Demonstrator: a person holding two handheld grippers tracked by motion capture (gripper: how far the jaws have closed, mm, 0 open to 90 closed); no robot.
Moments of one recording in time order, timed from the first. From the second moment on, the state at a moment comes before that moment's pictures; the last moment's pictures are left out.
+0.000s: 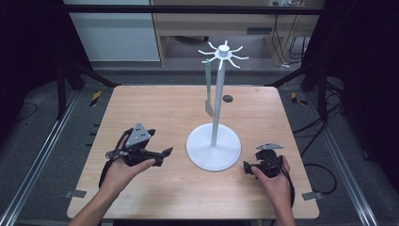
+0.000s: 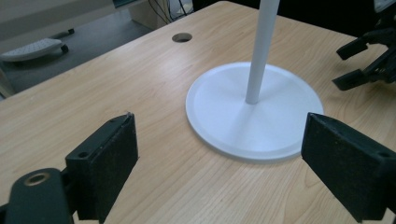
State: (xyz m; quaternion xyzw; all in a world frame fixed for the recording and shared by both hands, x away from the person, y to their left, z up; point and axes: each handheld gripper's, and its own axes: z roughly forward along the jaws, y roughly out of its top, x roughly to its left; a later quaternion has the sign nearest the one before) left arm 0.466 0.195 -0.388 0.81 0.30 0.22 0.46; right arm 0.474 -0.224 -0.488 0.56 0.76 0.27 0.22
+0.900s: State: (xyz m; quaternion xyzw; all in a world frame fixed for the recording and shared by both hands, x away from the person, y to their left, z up) left arm 0.481 0.270 -0.452 0.78 0.40 0.22 0.44; right arm 0.474 -0.222 -0.490 0.56 0.76 0.26 0.22
